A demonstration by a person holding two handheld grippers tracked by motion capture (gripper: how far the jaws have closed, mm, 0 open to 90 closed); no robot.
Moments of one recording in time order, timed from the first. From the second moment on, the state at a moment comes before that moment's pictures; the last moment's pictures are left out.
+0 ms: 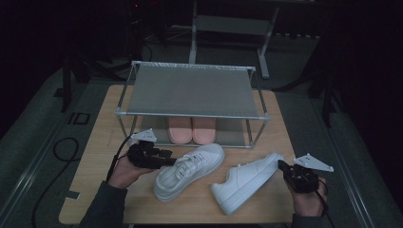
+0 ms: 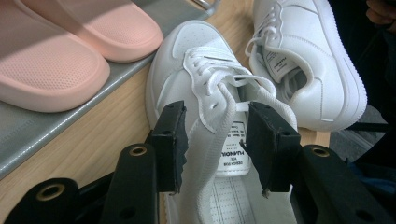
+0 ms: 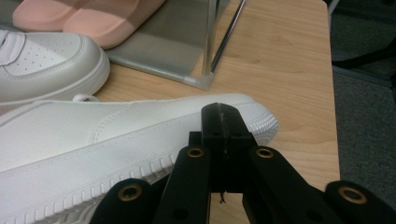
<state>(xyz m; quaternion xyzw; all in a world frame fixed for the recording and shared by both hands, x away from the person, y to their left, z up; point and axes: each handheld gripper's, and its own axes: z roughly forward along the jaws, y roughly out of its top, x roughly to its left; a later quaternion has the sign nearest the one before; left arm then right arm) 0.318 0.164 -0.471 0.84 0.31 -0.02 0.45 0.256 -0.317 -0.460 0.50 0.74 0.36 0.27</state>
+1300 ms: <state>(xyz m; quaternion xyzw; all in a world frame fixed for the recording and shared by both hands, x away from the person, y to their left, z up) 0.320 0.159 -0.474 0.84 0.31 -0.03 0.45 0.226 -0.360 -0.480 0.53 0.72 0.37 0.25</state>
